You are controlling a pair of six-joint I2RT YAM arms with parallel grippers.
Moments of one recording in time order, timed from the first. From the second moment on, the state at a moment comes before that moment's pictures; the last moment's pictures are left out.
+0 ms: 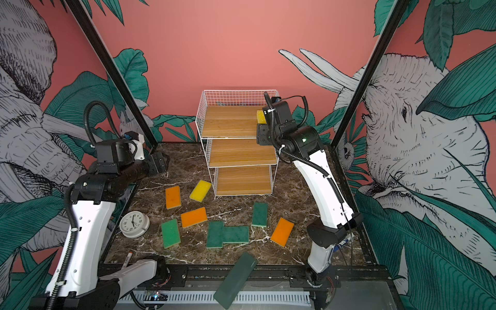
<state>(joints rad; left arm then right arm) -0.07 1.11 1.52 -0.99 0.09 -0.28 0.60 1.78 2.43 -1.24 0.36 0.34</state>
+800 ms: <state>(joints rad) -0.07 1.11 1.50 -0.99 0.09 -0.28 0.60 1.76 2.36 -1.12 0.35 0.44</state>
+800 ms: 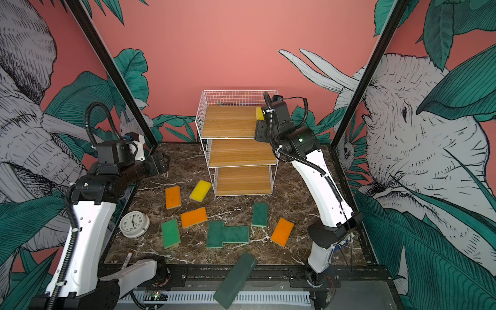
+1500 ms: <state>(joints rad) -0.07 1.11 1.49 -0.99 0.09 -0.28 0.60 1.72 2.32 -1.12 0.34 0.47</state>
